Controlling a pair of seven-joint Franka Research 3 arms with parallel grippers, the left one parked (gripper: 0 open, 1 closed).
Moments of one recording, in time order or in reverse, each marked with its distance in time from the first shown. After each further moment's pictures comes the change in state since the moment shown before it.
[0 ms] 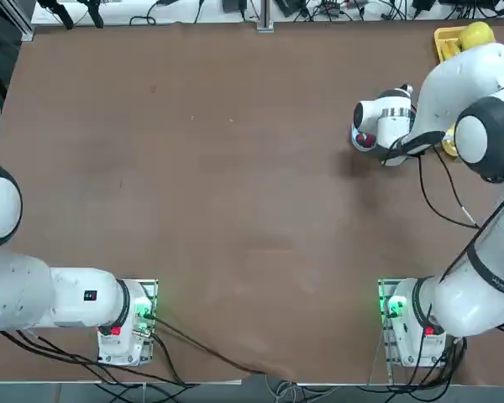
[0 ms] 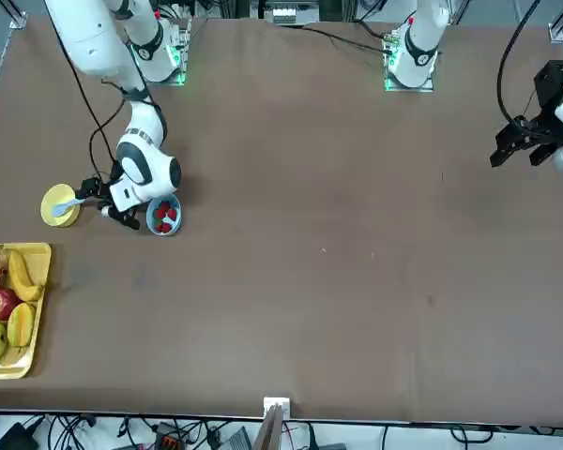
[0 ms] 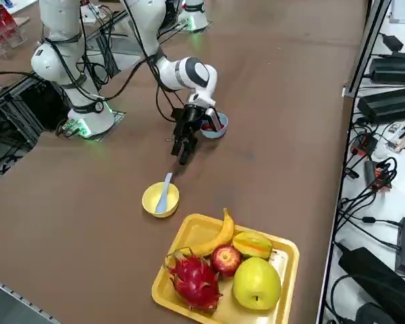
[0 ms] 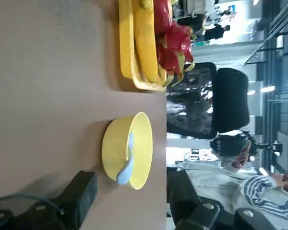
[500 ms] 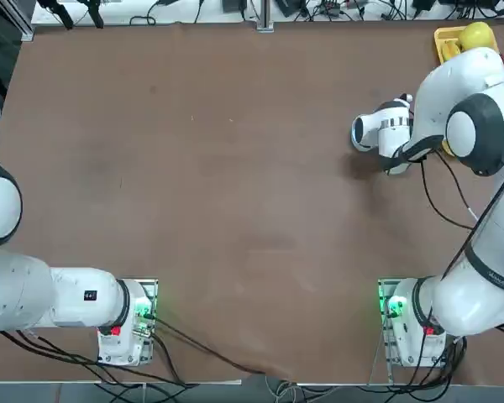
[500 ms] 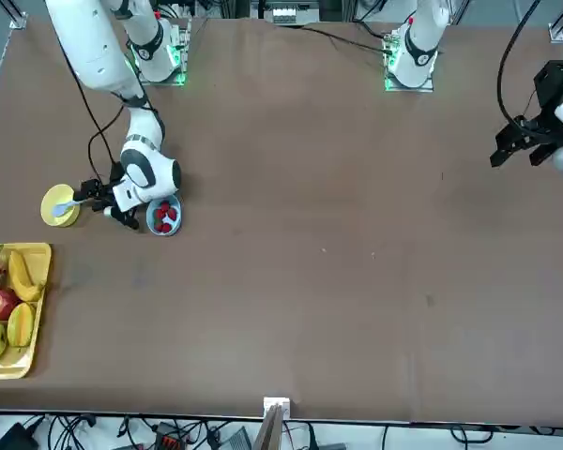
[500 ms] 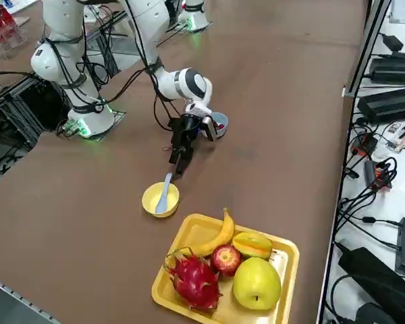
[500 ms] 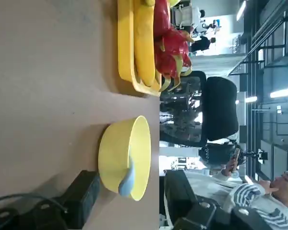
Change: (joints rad) arm -0.020 0.054 -0.007 -0.012 -0.098 -0.014 0.058
